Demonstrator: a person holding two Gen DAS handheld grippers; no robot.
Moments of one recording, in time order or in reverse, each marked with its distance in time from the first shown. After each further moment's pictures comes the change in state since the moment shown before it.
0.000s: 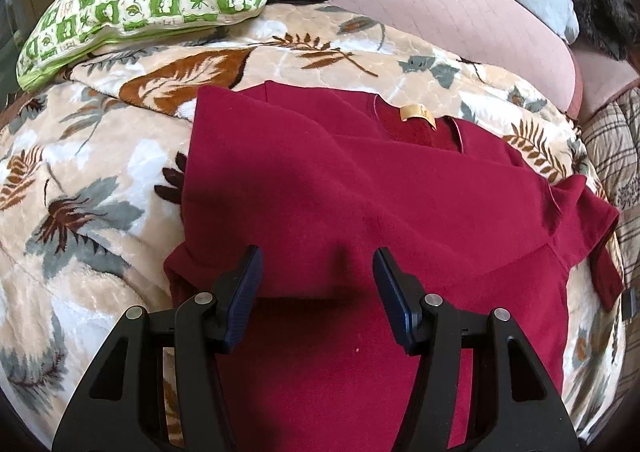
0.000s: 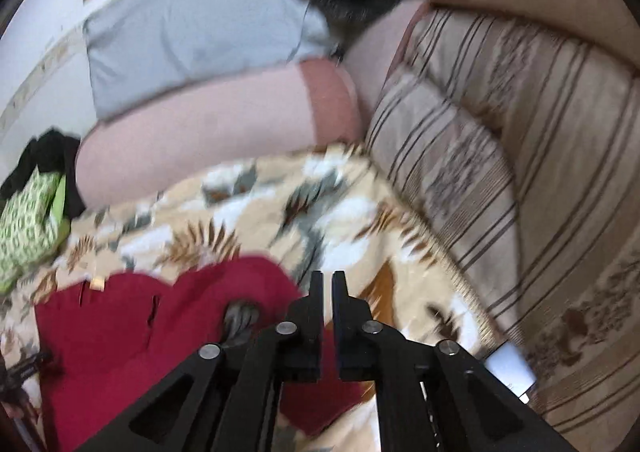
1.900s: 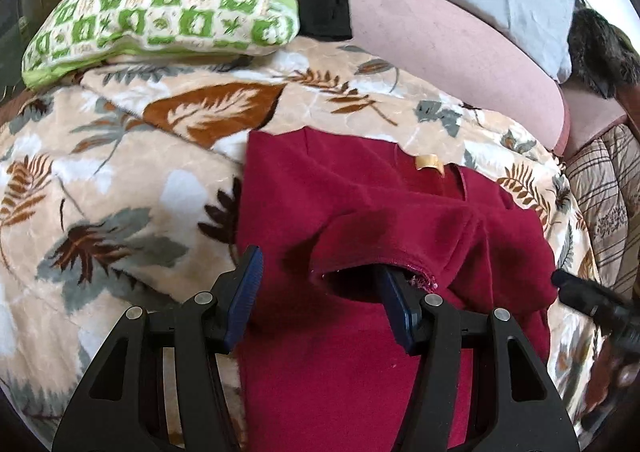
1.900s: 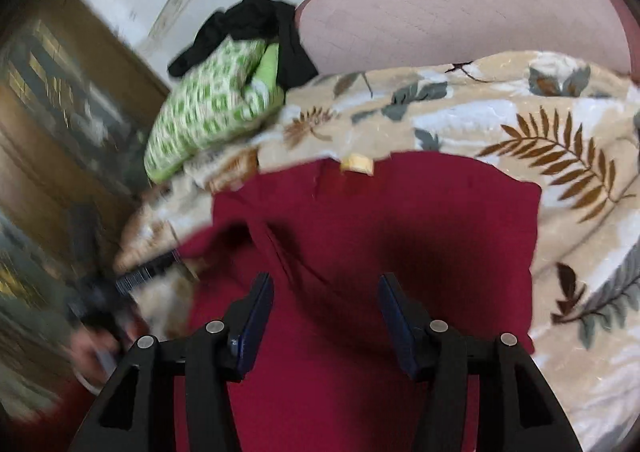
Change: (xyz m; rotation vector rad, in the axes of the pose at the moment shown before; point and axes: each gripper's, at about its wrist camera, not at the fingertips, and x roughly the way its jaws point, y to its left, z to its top) left arm -0.021 0.059 0.020 -0.069 -0.069 -0.093; right arm 0.055 0.254 -0.073 -0.283 0.245 0.698
